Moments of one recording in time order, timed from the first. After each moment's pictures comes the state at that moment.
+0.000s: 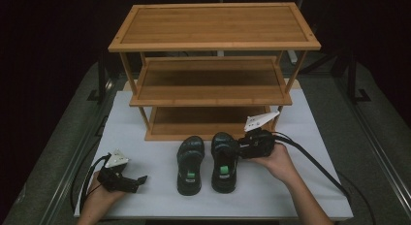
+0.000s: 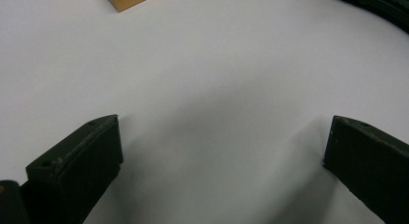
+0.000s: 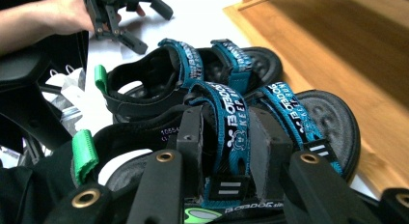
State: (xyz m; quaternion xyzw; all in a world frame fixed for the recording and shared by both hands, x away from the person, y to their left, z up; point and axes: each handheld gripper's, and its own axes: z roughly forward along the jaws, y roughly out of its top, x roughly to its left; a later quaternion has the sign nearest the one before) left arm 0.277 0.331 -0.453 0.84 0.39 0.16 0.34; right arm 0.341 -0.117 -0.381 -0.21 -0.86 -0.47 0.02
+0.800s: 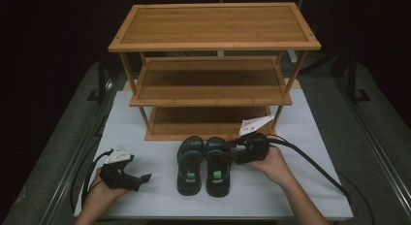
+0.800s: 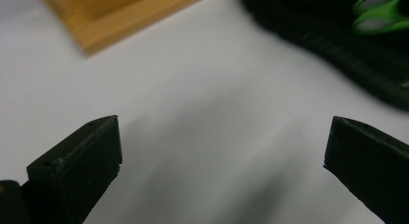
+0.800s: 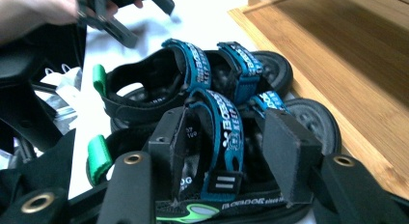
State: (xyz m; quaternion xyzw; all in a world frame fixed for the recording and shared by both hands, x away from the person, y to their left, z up) left arm 0.280 0.312 -0.425 0.84 0.36 0.13 0.38; right arm 0.335 -0.106 -0.388 -0.20 -0.86 -0.47 0.01
